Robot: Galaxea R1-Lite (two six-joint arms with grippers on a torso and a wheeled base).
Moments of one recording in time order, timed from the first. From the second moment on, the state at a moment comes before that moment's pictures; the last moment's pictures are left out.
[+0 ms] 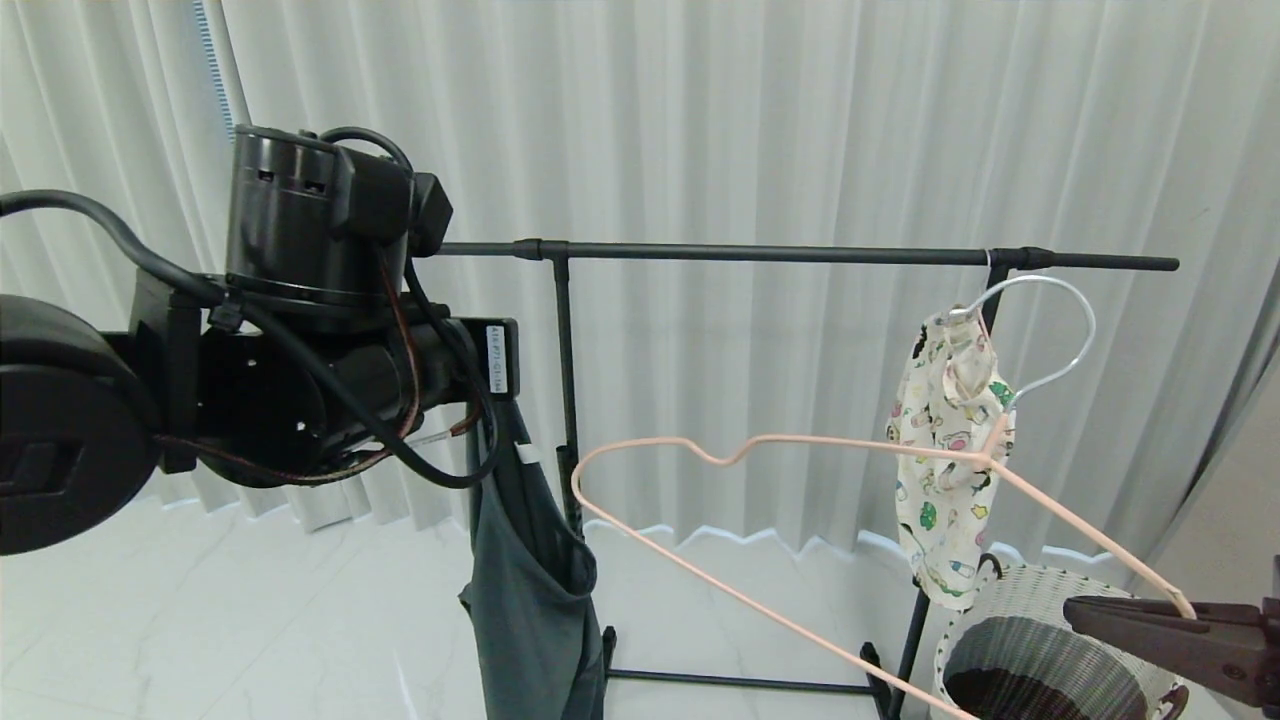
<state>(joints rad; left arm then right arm) -0.57 1.58 -1.14 -0.02 0.49 -0.15 0.66 0.96 -0.59 0.02 0.23 0.19</state>
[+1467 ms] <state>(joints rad) -0.62 1.68 -1.23 0.01 0.50 -0.24 0.75 1.28 -0.65 -0.25 0.08 0.25</state>
